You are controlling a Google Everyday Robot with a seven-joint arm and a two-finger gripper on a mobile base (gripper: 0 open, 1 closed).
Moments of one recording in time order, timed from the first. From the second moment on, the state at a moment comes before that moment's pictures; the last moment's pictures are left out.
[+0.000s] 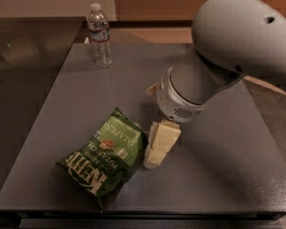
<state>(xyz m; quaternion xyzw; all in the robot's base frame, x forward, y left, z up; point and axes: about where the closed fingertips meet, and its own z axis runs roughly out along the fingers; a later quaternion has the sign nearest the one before) 0.429 -0.016 0.866 -0.68 0.69 0.11 0.21</state>
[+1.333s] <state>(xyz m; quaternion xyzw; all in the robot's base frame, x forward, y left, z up) 0.428 0.007 0.849 -0.70 0.68 0.15 0.18</state>
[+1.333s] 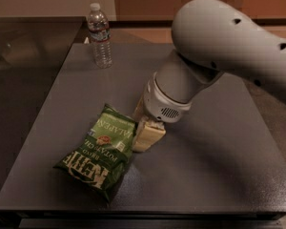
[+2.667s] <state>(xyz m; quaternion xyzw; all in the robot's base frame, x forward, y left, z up) 0.473 0.028 0.891 -0.67 0.69 0.18 0.21</state>
